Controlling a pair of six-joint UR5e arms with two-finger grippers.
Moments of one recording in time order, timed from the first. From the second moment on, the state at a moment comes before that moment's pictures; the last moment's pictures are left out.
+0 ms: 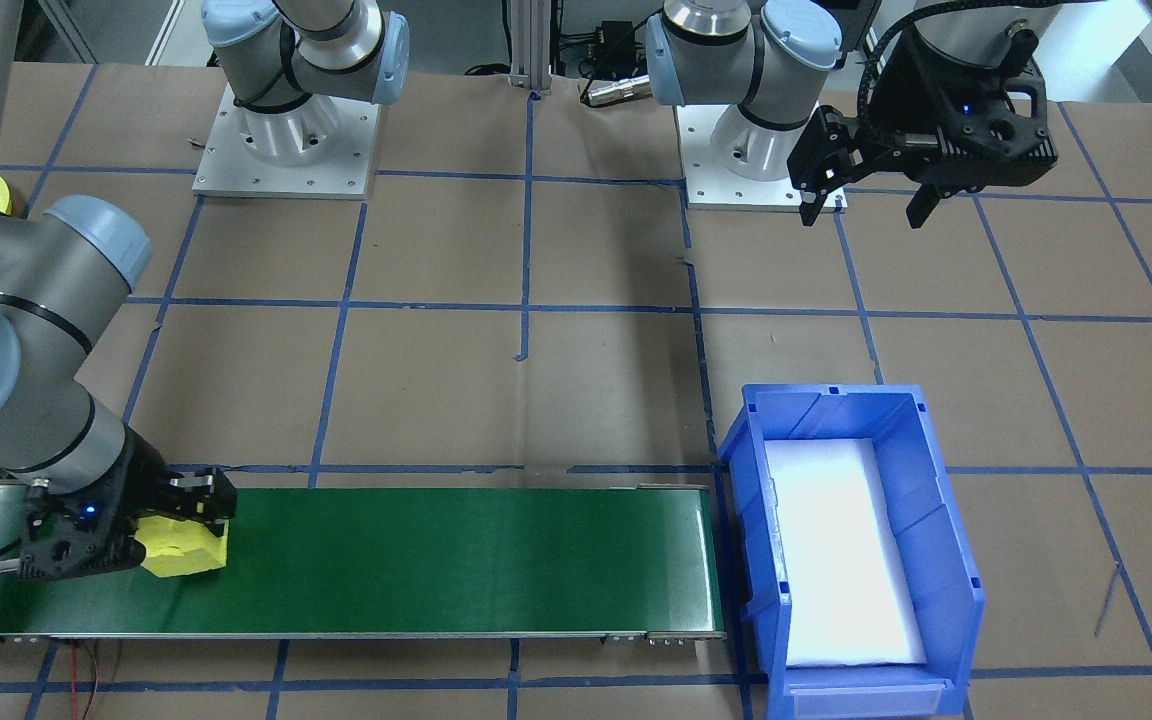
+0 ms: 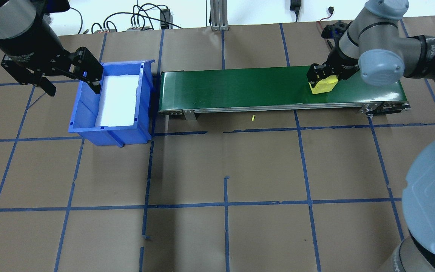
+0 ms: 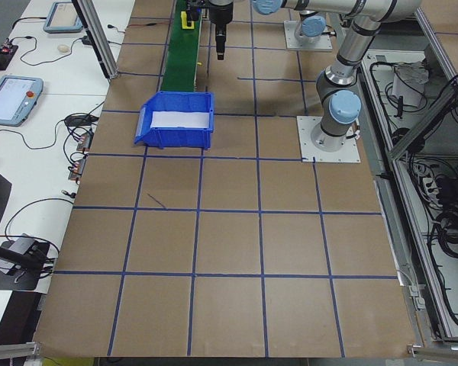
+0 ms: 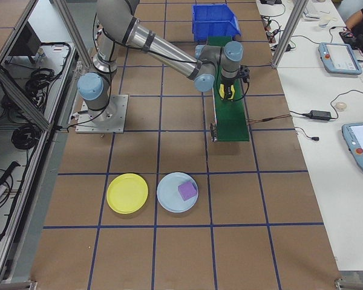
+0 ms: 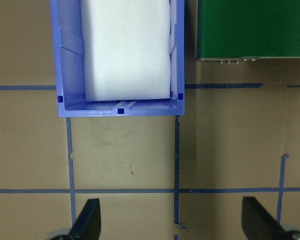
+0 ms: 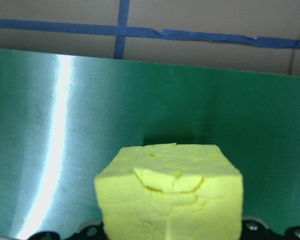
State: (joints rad) left arm -1.49 -1.52 -1.52 -1.68 1.58 0.07; right arm 1.38 -1.14 1.63 -2.14 -1.49 -0.38
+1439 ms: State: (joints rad) left arm -1.49 -1.52 -1.52 -1.68 1.58 0.07; right arm 0.28 -1.38 1.99 -2.08 -1.65 -1.16
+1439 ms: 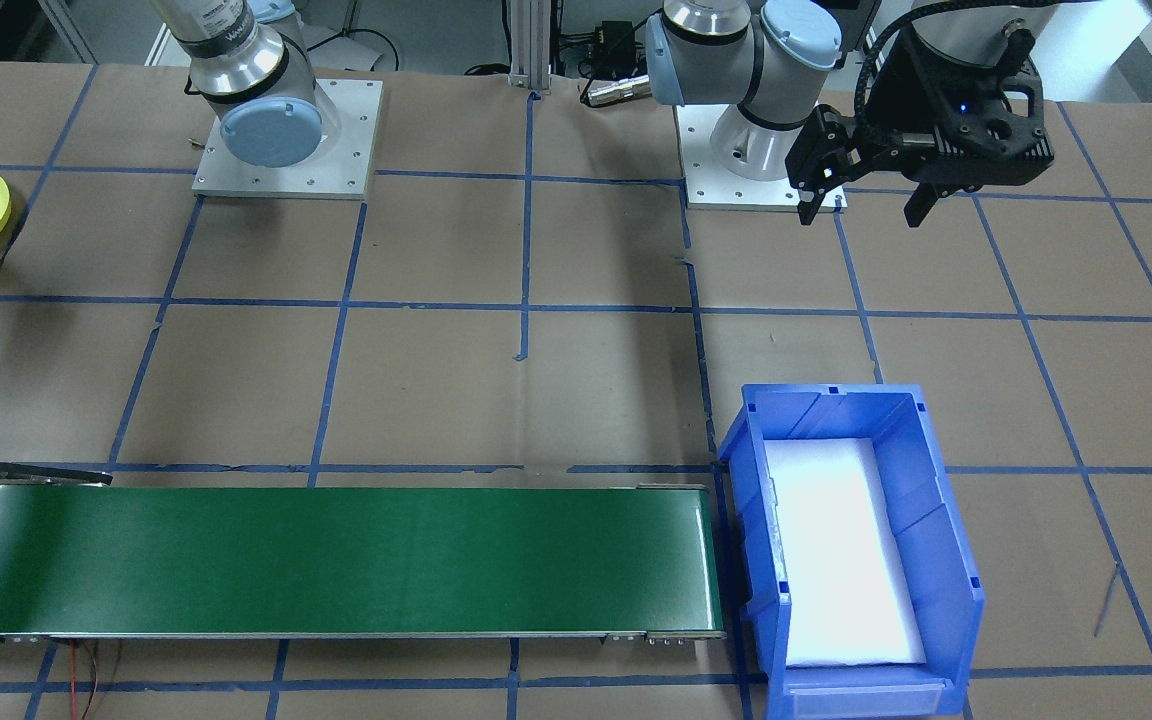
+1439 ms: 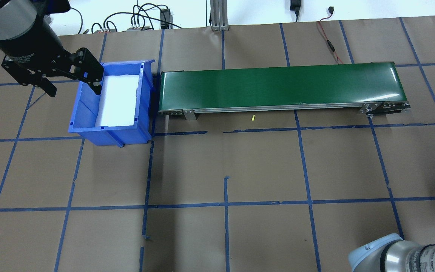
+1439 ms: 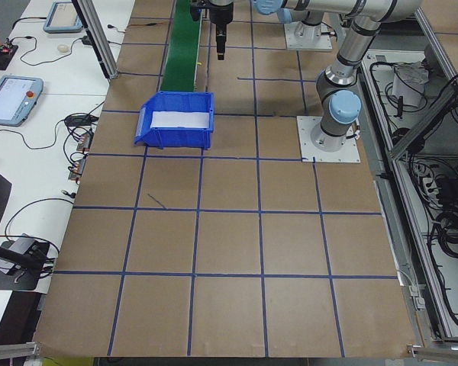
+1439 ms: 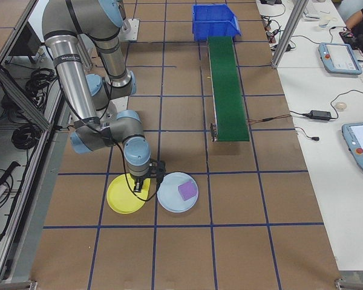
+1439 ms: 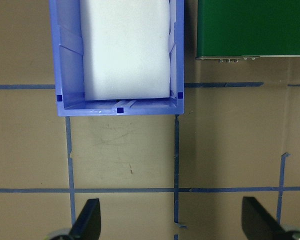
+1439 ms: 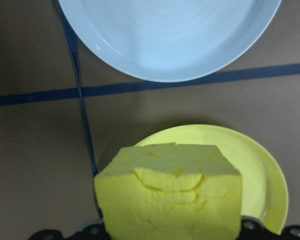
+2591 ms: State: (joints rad) left arm -1.49 -1.52 -1.52 -1.68 1.58 0.07; right arm 0.60 -1.47 1.87 -1.99 -1.62 -0.96
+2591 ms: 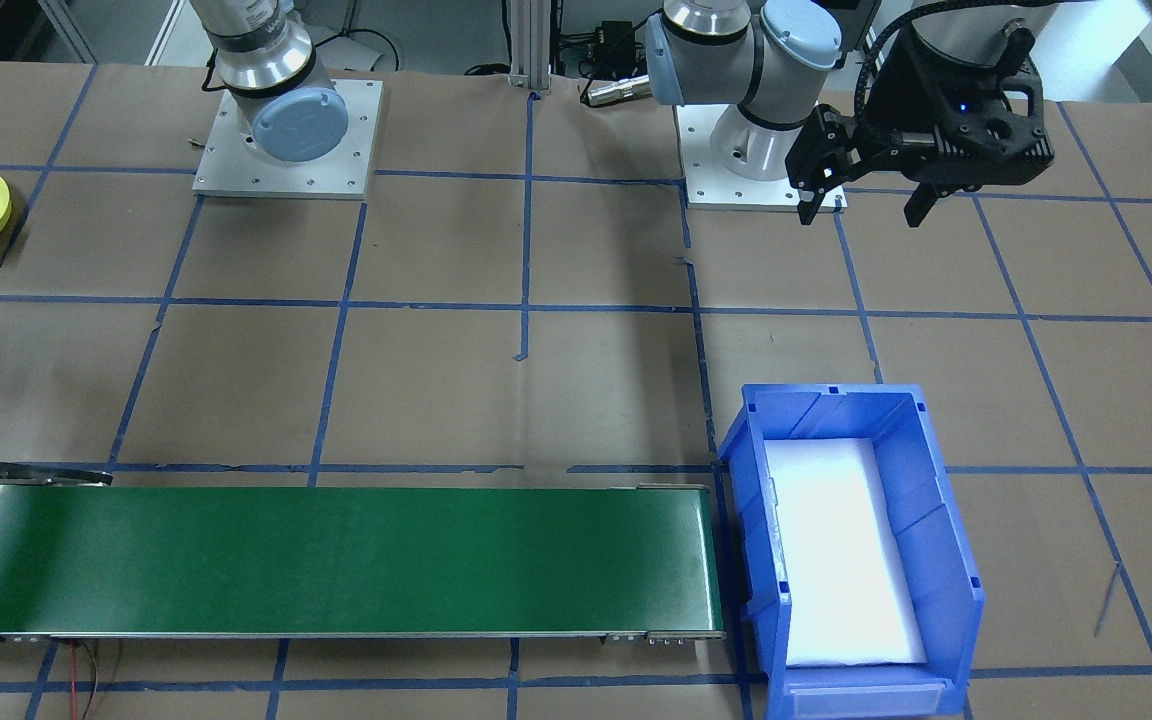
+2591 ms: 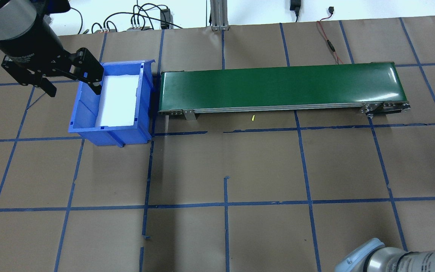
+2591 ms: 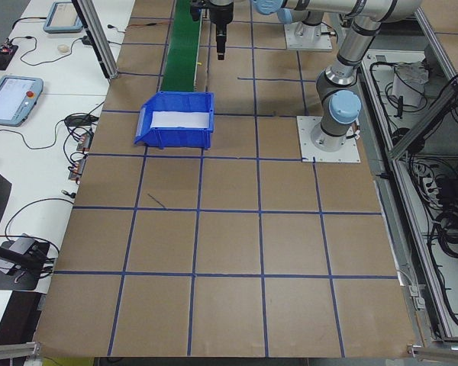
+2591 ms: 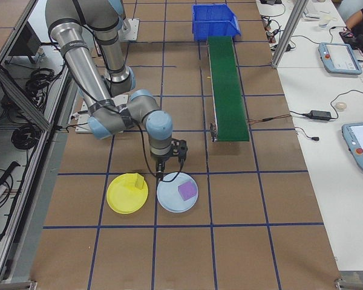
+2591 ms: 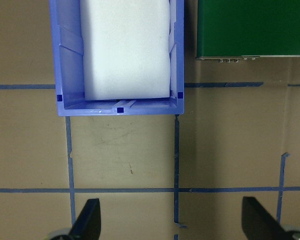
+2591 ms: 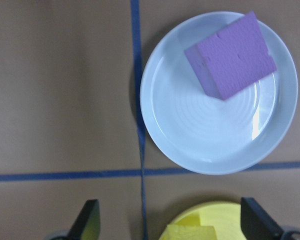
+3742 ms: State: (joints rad) left arm -1.49 -1.52 -1.52 -1.68 1.58 0.07; right arm 1.50 -1.60 1.62 -1.72 -1.60 0.02
